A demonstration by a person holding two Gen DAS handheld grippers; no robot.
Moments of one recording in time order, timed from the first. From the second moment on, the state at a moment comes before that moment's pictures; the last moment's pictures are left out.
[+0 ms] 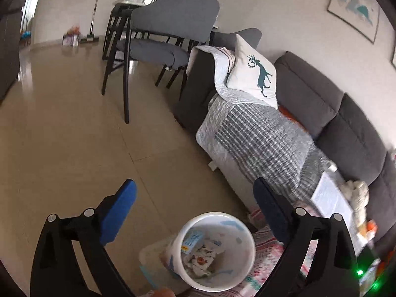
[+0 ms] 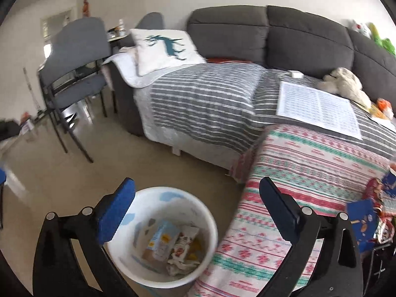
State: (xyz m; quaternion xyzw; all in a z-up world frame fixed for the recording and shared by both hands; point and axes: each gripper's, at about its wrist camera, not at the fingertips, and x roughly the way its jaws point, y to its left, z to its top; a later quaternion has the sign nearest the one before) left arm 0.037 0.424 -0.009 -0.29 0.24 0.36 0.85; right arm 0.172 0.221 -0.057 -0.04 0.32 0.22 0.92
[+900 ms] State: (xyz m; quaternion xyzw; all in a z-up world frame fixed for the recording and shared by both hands) left arm 0.162 0.231 -0.027 -0.07 0.33 0.28 0.90; right arm 0.227 0.017 -0.037 0.01 0.31 0.06 0.95
